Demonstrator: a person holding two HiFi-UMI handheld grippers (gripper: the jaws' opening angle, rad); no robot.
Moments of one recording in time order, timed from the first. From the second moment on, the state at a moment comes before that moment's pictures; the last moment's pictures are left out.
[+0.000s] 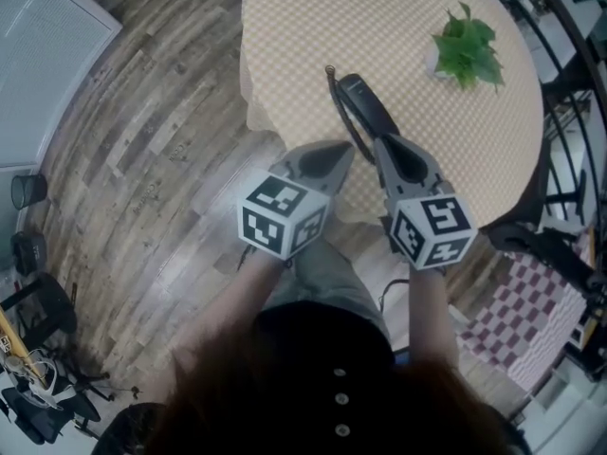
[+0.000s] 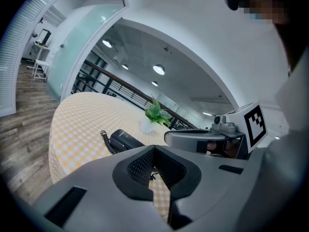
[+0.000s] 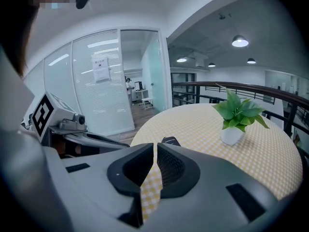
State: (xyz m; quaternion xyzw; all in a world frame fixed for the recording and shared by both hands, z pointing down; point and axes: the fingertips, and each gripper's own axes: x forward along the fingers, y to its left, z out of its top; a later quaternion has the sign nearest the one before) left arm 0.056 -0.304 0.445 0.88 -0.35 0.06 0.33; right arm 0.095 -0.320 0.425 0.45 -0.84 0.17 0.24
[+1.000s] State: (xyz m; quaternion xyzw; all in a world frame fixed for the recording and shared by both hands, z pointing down) left arm 0.073 -0.351 0.493 0.85 -0.38 0.06 0.37; right arm 0.112 -0.375 0.488 0.38 -0.82 0.18 0.39
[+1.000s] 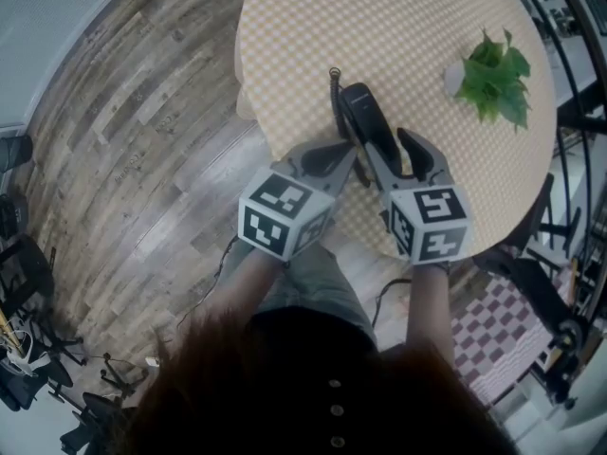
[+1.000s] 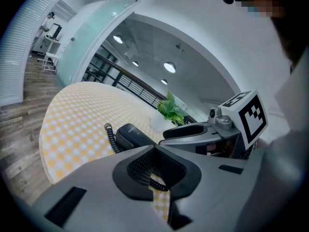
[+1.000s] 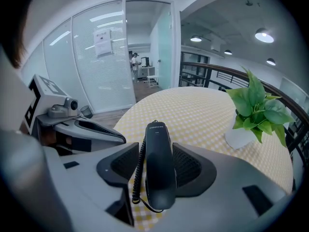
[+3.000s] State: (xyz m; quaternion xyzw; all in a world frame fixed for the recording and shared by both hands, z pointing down) left arm 0.069 -0.357 0.517 0.83 -0.39 0.08 0.39; right arm 0.113 -0.384 0.522 0.36 -0.78 0.16 0.49
